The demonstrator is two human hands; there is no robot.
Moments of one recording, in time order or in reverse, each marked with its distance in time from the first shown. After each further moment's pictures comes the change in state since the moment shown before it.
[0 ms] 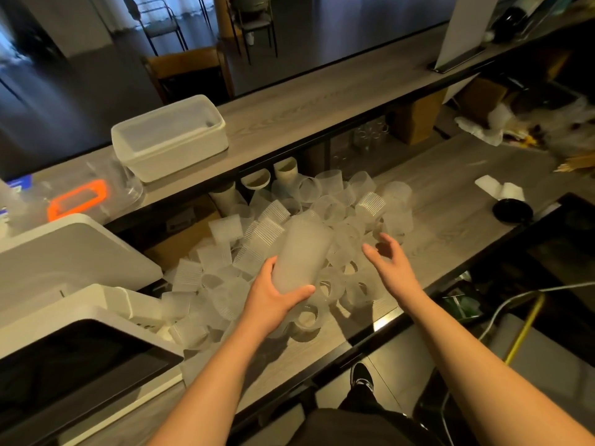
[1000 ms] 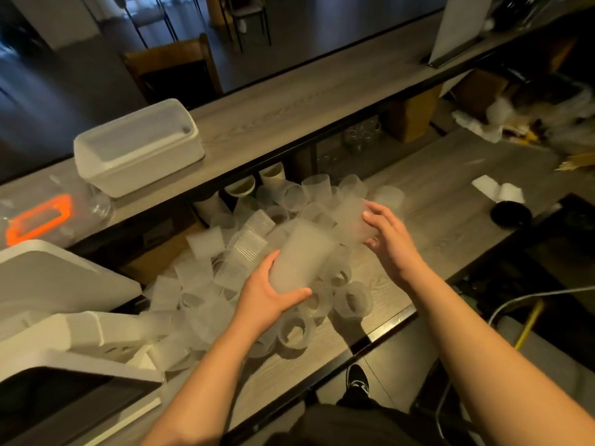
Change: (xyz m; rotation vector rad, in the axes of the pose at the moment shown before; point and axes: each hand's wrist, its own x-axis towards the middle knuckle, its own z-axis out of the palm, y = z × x) left_hand 0.047 0.023 0.020 0.126 -0.032 0.030; right_hand 0.061 -0.053 -0.030 0.456 -0.142 -0.035
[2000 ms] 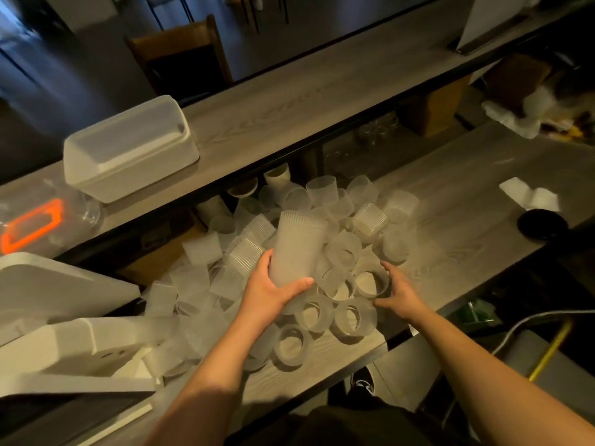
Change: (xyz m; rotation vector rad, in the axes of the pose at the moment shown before) left_hand 0.042 0.017 0.018 -0.159 0.065 -0.135; right_hand 0.043 0.130 -0.089 -0.822 -0.142 0.240
